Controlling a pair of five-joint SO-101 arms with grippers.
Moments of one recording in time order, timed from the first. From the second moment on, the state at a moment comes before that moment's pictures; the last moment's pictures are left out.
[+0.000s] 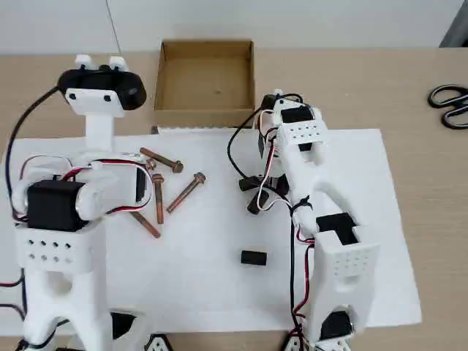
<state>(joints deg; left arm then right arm) 1.8 -31.8 2.5 99.3 6.2 -12.6 29.2 -12.7 81.6 -18.3</state>
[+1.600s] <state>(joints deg) 3.0 -9.9 0.1 99.3 -9.0 9.8 -13.6 10.8 95.6 16.4</state>
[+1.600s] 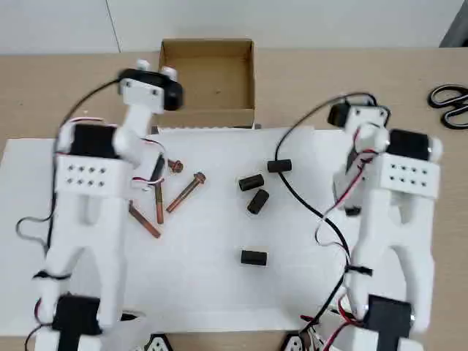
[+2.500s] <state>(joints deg) 9.1 10.9 0.1 90.2 -13.7 11.9 -24.6 28.6 95.6 19.0</state>
